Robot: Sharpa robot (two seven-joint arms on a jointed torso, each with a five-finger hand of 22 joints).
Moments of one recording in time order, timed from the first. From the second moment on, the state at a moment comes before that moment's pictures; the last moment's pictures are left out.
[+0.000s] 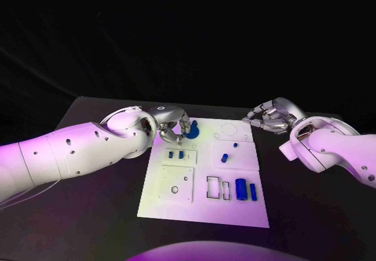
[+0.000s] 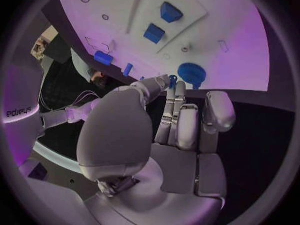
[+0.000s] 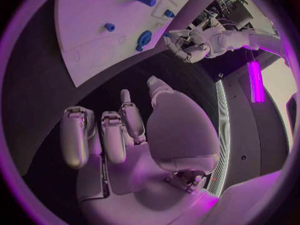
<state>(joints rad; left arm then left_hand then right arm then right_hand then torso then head) 1.20 -0.74 -0.03 1.44 -1.56 -0.20 -0.02 1.36 -0.26 0.68 0.04 0.12 1.01 0.12 0.27 0.53 1.15 0.06 0.27 0.22 1.46 -0.01 1.40 1.14 0.10 1.38 0.10 1.16 1.31 1.27 -0.95 -0.13 1.60 -0.92 -0.53 -0.15 1.24 -0.16 0.14 0.29 0.23 0.92 0.13 0.16 0.56 1.36 0.05 1.33 1.31 1.47 -0.01 1.56 1.31 0.02 1.47 0.10 1.42 1.31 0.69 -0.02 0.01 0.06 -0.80</state>
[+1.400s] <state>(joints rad) 1.19 -0.74 -0.05 1.40 -1.55 -0.10 -0.04 1.34 -0.27 0.67 0.04 0.11 1.01 0.12 0.26 0.53 1.17 0.06 0.25 0.22 1.46 -0.01 1.39 1.13 0.10 1.38 0.10 1.15 1.31 1.27 -0.95 -0.13 1.60 -0.92 -0.53 -0.15 1.24 -0.16 0.14 0.29 0.23 0.92 0.13 0.16 0.56 1.36 0.05 1.33 1.31 1.47 -0.01 1.56 1.31 0.02 1.47 0.10 1.42 1.31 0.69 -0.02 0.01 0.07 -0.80</state>
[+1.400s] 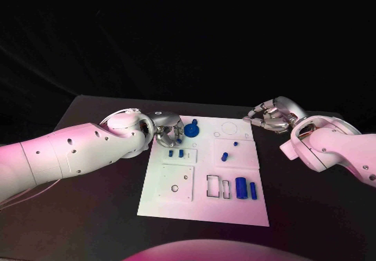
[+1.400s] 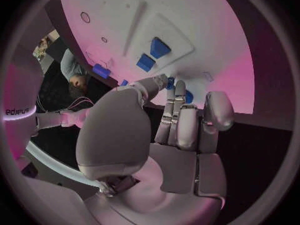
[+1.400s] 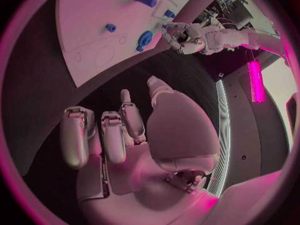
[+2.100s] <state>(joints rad) 1.19 -0.75 -0.05 1.41 -1.52 -0.17 -0.01 1.35 -0.26 0.67 0.04 0.12 1.02 0.12 0.26 0.53 1.18 0.06 0.24 0.22 1.46 -0.01 1.40 1.14 0.08 1.39 0.09 1.19 1.31 1.27 -0.95 -0.13 1.60 -0.92 -0.53 -0.15 1.24 -0.16 0.14 0.29 0.23 0.92 0.13 0.16 0.56 1.36 0.05 1.33 1.31 1.47 -0.01 1.56 1.31 0.02 1.47 0.10 1.42 1.31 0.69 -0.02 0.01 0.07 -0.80</state>
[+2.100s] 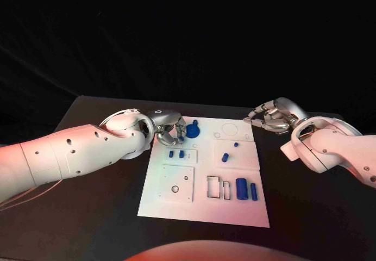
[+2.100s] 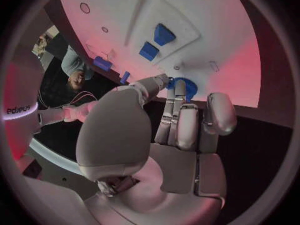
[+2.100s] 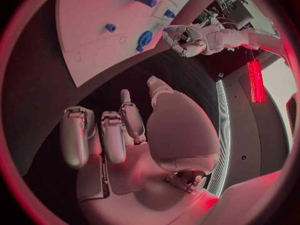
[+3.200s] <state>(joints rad) 1.19 -0.75 -0.05 1.40 -1.53 -0.10 -0.03 1.34 -0.26 0.67 0.04 0.12 1.02 0.12 0.26 0.53 1.19 0.06 0.24 0.22 1.46 -0.01 1.40 1.13 0.08 1.39 0.09 1.19 1.31 1.27 -0.95 -0.13 1.60 -0.92 -0.53 -0.15 1.24 -0.16 0.14 0.29 0.23 0.92 0.13 0.16 0.56 1.36 0.05 1.33 1.31 1.47 -0.01 1.56 1.31 0.02 1.47 0.10 1.42 1.31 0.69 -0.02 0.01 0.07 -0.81</state>
